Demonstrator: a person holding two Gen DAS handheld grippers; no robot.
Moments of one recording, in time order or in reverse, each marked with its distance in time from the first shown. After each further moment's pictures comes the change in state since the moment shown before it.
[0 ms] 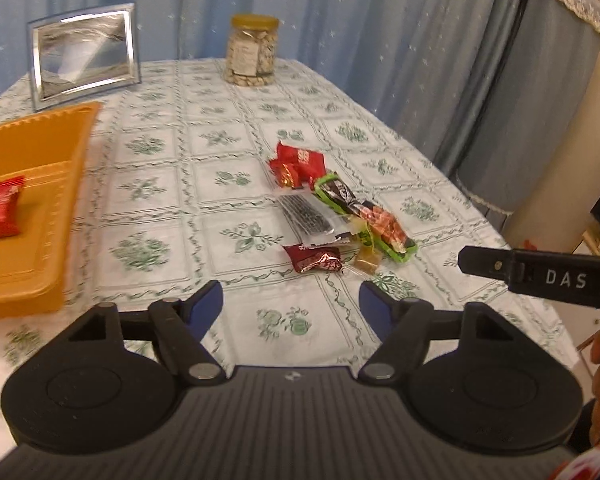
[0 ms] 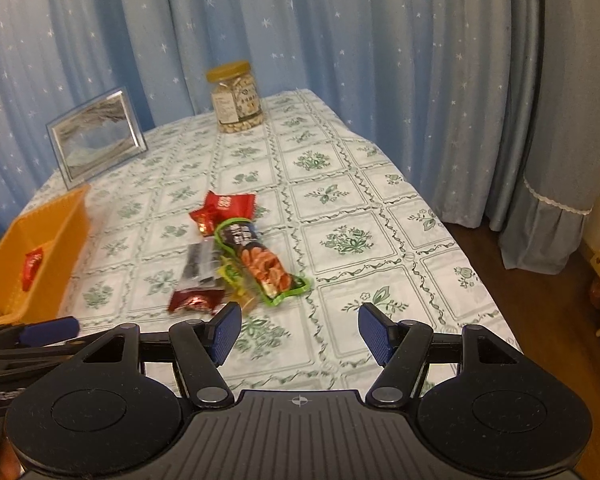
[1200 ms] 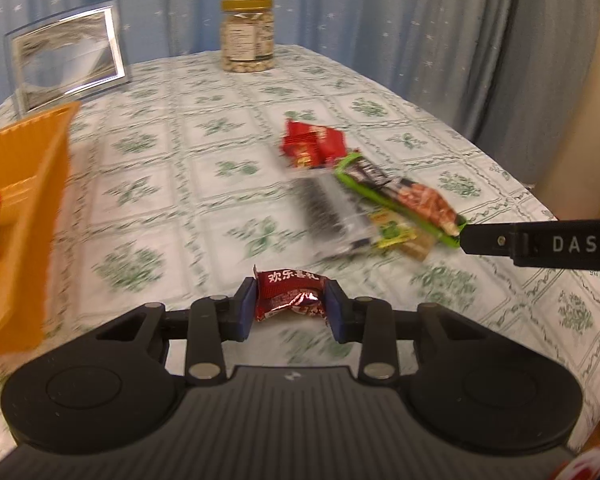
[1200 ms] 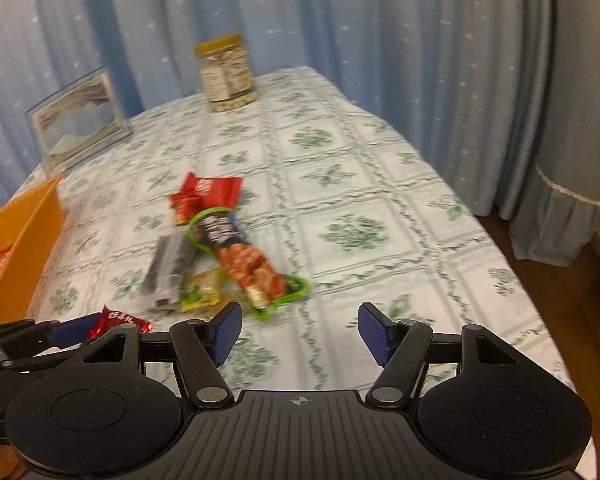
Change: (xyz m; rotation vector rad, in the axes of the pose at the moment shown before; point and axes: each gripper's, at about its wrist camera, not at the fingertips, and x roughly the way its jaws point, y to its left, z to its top) left arm 0.040 0.013 -0.008 0.080 0.006 0.067; right arm 0.054 -0.002 0.001 -0.023 0.041 0.038
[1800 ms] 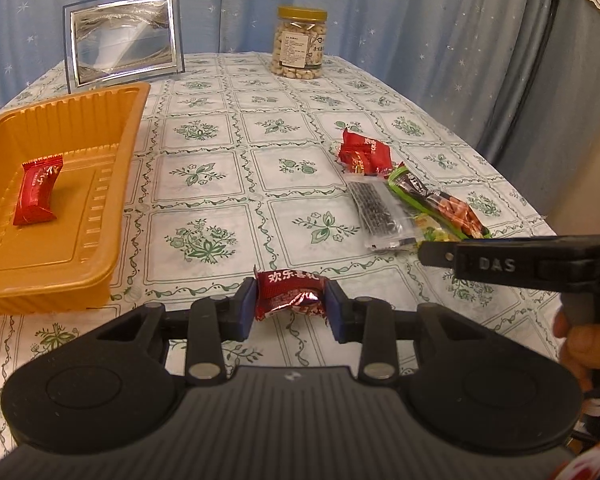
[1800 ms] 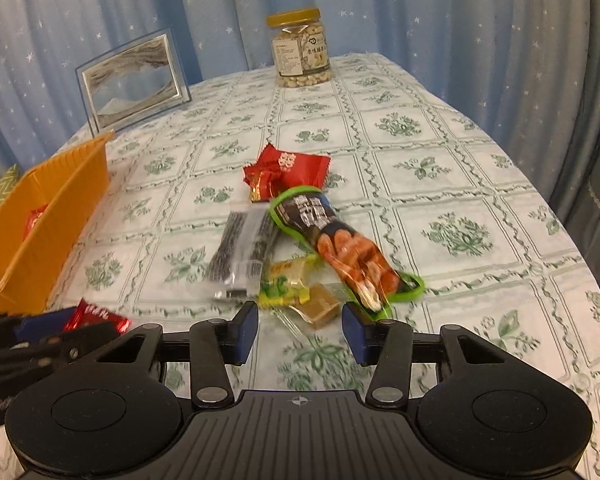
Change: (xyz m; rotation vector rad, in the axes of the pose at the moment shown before) left arm -0.030 0.035 -0.008 -0.112 -0.017 0.026; right arm 0.040 0.044 0.000 -0.107 0.028 0.076
